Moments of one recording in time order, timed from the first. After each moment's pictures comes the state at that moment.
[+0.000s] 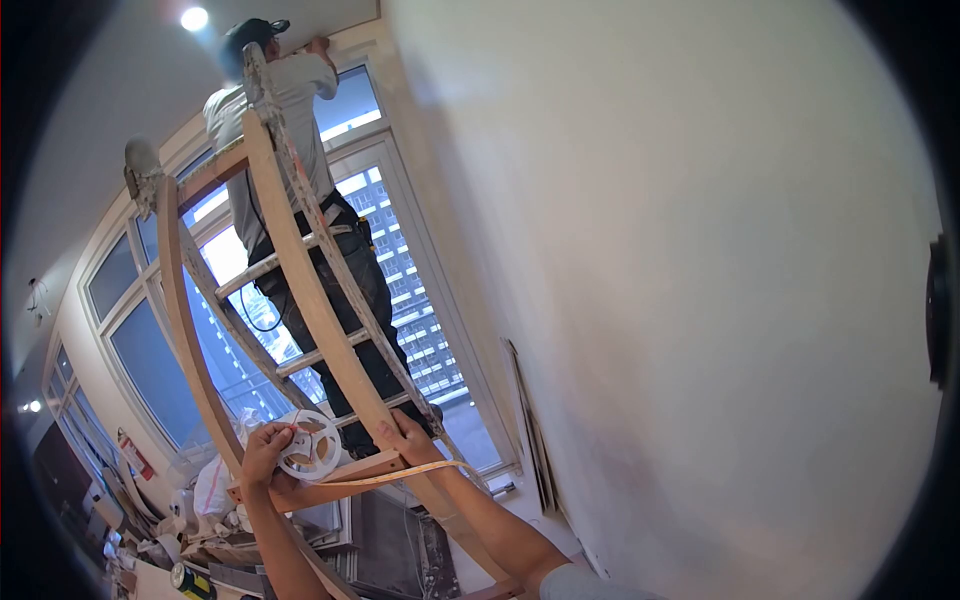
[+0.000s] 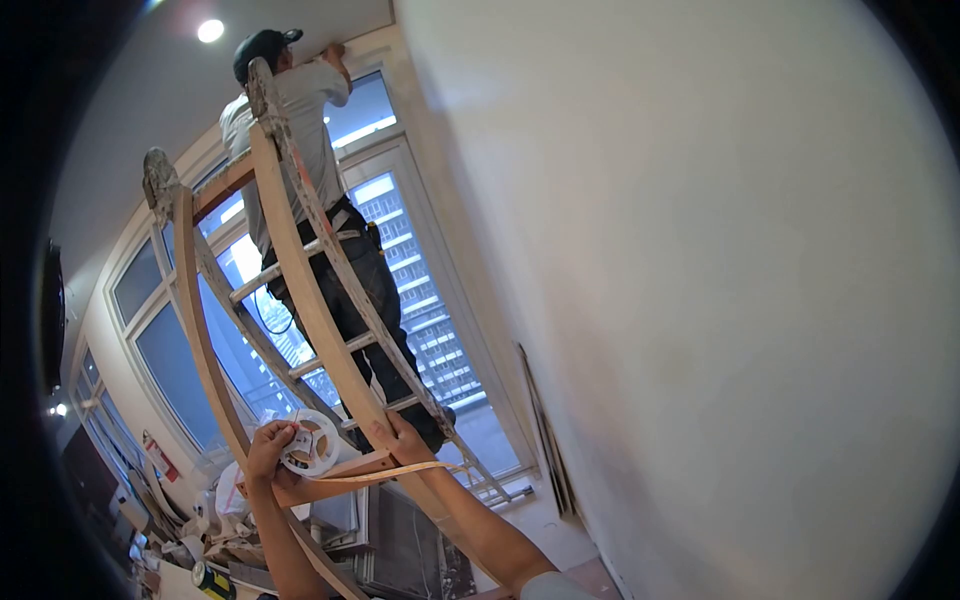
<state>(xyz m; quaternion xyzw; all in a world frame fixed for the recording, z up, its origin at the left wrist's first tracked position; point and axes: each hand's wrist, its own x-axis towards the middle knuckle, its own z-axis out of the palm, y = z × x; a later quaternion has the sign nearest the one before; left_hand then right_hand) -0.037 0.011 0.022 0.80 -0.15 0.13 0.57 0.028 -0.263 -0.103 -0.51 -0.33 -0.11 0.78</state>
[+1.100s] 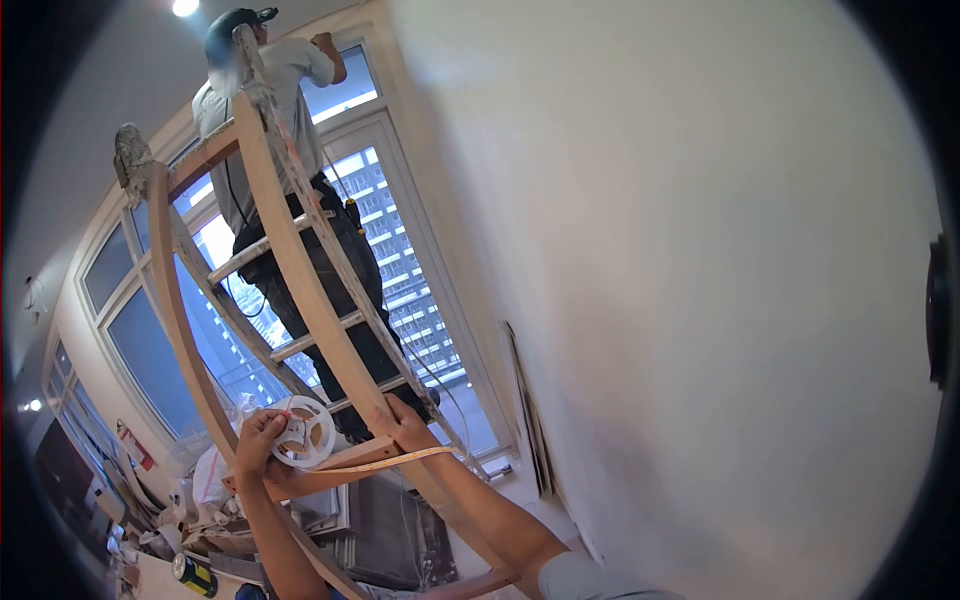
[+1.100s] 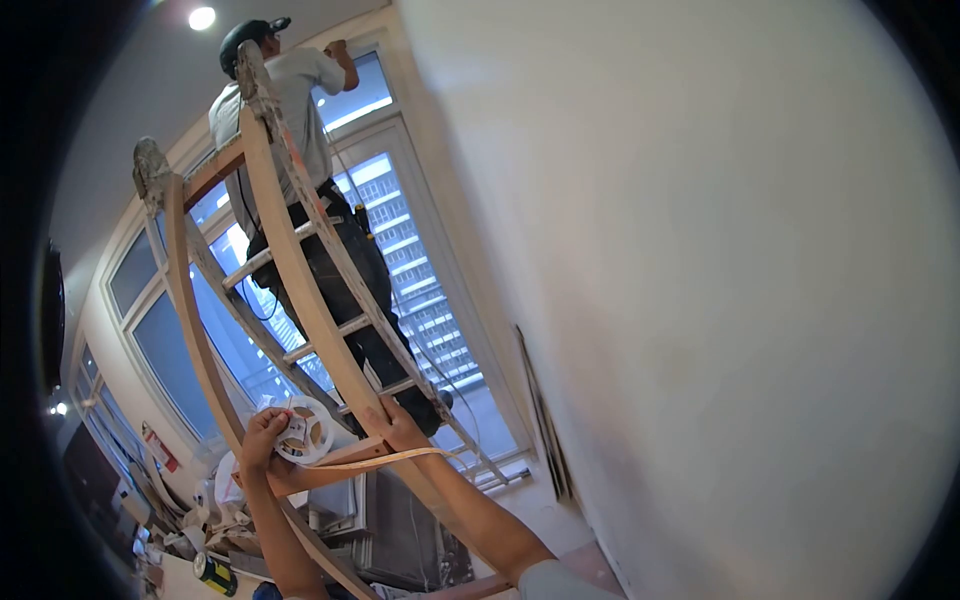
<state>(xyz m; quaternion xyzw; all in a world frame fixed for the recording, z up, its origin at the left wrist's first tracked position) -0.036 0.009 0.022 0.80 -0.15 0.13 0.57 0.028 -0.263 -0.103 -0.52 -0.33 -0.14 0.77</state>
